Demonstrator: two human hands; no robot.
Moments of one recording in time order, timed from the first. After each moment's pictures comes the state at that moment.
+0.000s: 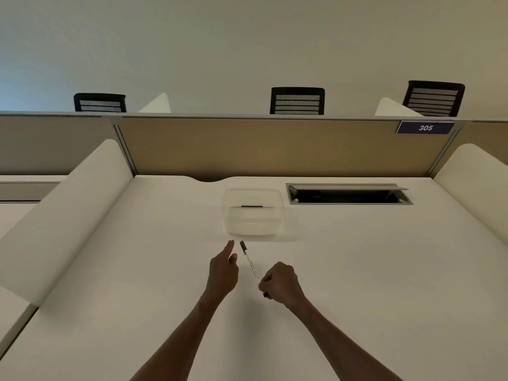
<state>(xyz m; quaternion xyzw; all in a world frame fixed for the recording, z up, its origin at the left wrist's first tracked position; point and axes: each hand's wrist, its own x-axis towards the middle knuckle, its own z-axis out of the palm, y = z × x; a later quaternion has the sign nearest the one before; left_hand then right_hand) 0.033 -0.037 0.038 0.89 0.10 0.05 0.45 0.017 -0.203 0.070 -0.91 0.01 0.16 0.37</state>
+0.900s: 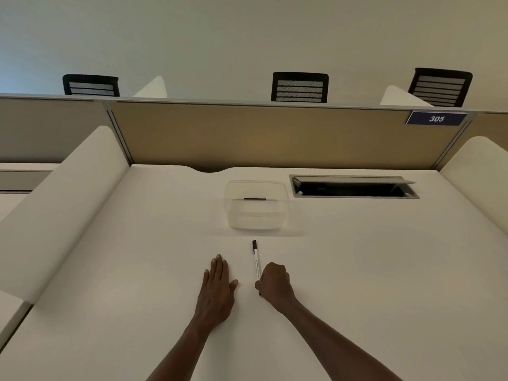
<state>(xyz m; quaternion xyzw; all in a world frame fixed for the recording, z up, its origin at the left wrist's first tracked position) 0.004 -0.003 -0.041 0.98 0.01 -0.03 0.21 0.030 -0.165 0.032 -0.95 0.02 0.14 0.27</state>
